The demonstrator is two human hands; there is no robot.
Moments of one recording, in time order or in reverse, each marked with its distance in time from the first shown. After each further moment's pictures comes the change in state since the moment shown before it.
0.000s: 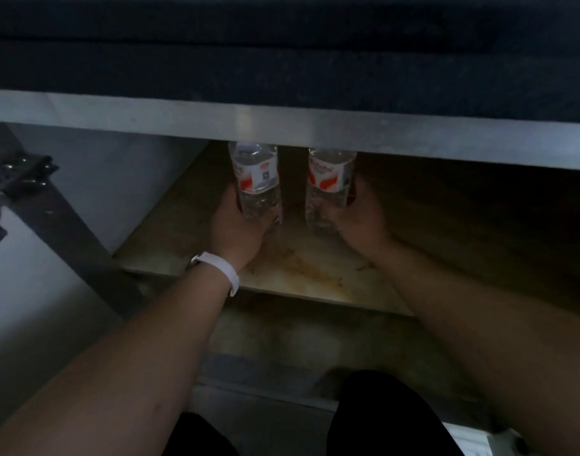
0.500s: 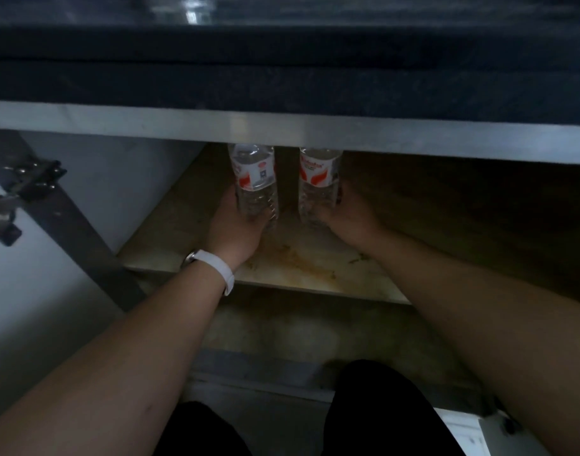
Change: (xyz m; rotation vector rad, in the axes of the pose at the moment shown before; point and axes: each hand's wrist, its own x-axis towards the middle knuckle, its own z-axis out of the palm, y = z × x) left_hand -0.006 0.008 -0.010 0.116 -0.102 0.042; right_hand -0.012 -0.017 -0.011 -0.093 -0.149 -0.040
